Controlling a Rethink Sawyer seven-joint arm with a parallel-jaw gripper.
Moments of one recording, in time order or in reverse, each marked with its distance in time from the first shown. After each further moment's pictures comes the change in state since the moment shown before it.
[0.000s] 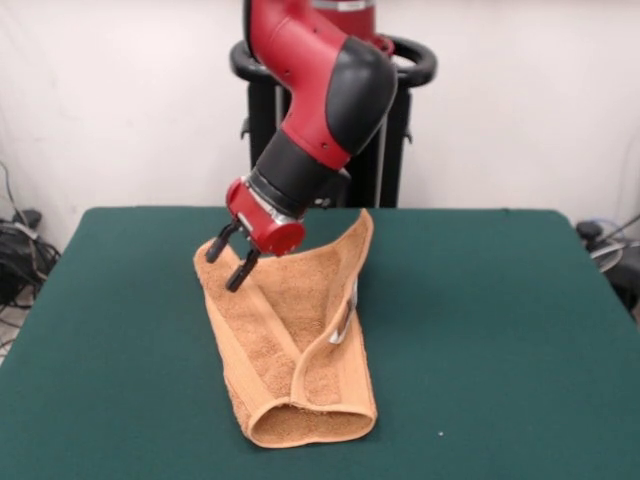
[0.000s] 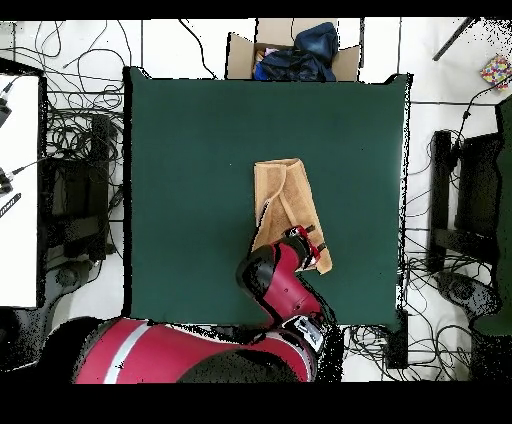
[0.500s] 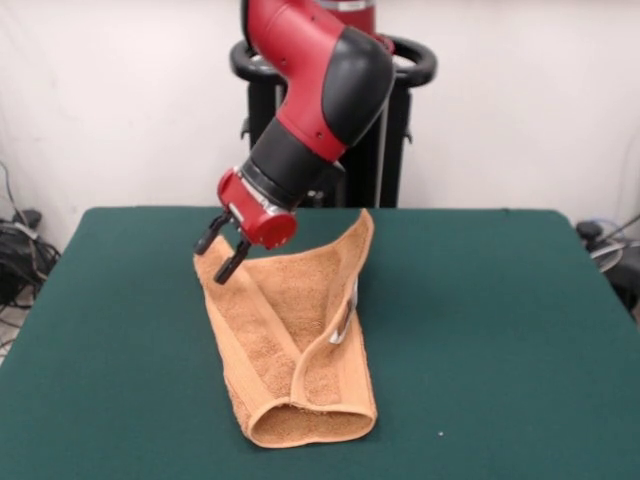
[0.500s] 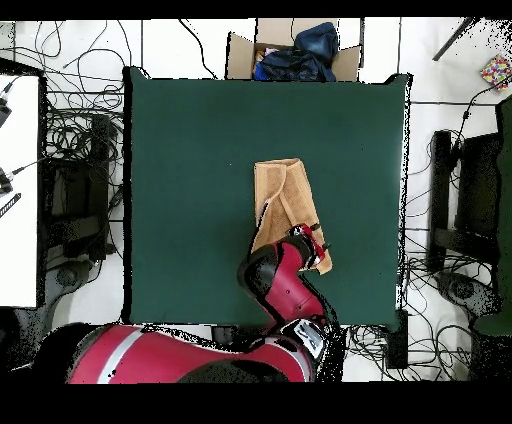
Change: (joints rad) arm 0.013 -0.005 -0.028 0.001 0.016 -0.015 0.000
